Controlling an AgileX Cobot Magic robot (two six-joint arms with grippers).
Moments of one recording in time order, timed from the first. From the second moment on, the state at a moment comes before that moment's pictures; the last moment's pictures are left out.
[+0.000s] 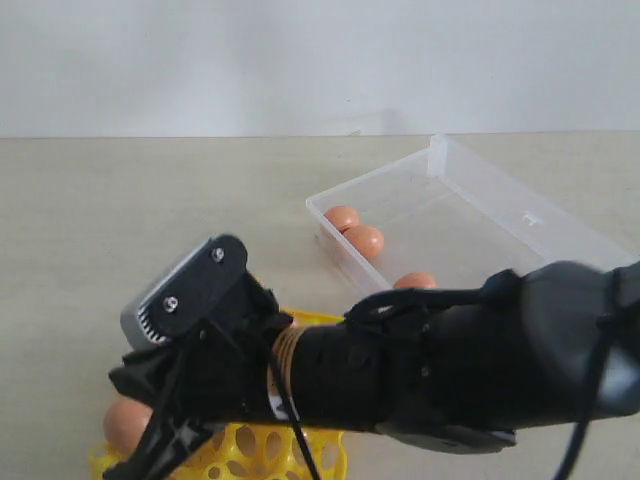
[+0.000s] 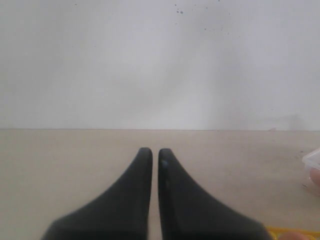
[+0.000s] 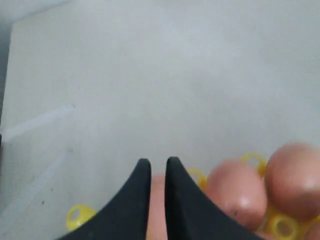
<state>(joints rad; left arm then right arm) -0.02 0.00 0.00 -0.14 0.08 0.13 0.87 1.82 -0.78 -0.46 -0.60 0.44</state>
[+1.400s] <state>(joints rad) -0.02 0.00 0.00 -0.14 0.08 0.13 0.22 1.91 -1.38 0.35 1.11 -0.84</state>
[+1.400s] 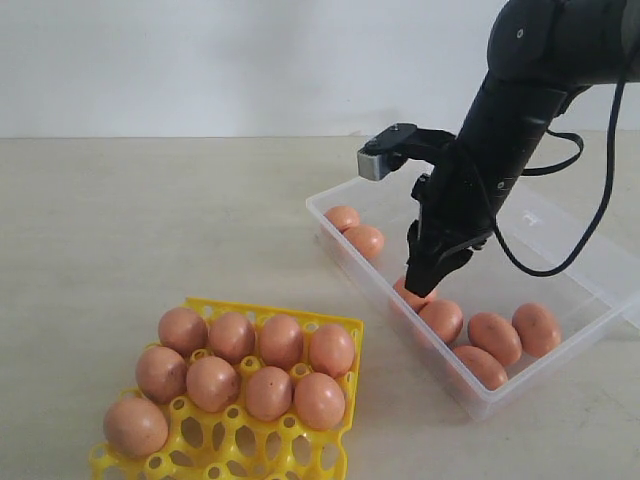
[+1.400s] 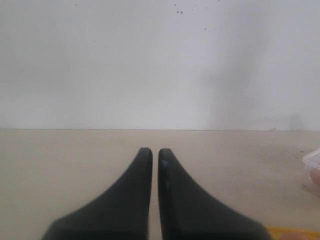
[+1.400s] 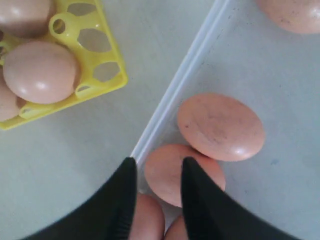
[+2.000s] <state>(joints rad) -0.02 0.00 0.00 -0.14 0.08 0.13 0.22 1.91 -1.38 0.41 0.70 -1.25</state>
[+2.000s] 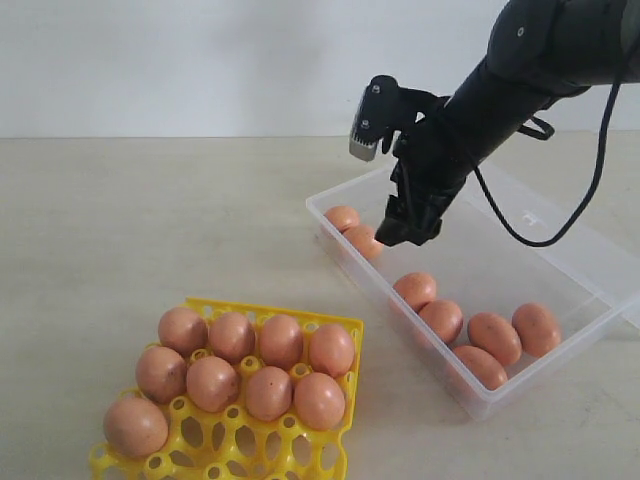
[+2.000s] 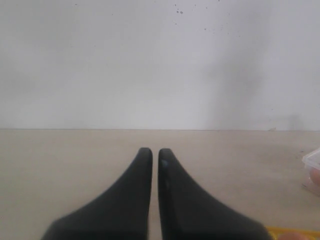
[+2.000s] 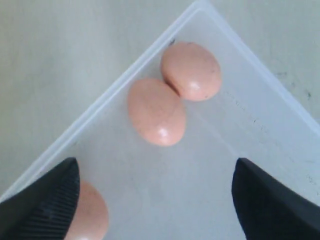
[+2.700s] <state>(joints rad) -0.02 0.00 0.00 -0.14 0.08 0.13 0.31 2.11 -1.38 0.15 0.38 -1.41</state>
